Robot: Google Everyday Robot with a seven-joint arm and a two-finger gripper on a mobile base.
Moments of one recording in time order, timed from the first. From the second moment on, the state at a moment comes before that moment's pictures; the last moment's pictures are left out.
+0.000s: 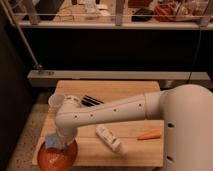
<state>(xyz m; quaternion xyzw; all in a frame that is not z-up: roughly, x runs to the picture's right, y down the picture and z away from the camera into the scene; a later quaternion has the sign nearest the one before) -0.196 0.262 0.711 -0.12 -0.38 -0.72 0.57</state>
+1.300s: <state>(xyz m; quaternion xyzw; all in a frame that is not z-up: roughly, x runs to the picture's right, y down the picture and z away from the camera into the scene) -0.199 0.254 0.720 -0.13 -0.40 -0.70 0.58</state>
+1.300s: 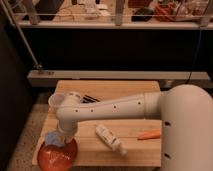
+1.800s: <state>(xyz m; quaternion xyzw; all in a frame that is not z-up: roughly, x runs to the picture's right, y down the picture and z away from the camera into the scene) -0.198 0.251 0.723 -0.13 -0.41 -0.69 0.59</state>
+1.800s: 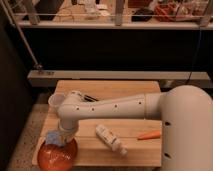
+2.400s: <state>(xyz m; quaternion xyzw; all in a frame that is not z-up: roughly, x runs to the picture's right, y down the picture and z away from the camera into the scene) -0.199 0.245 0.726 -0.13 -0.42 -0.68 0.58</state>
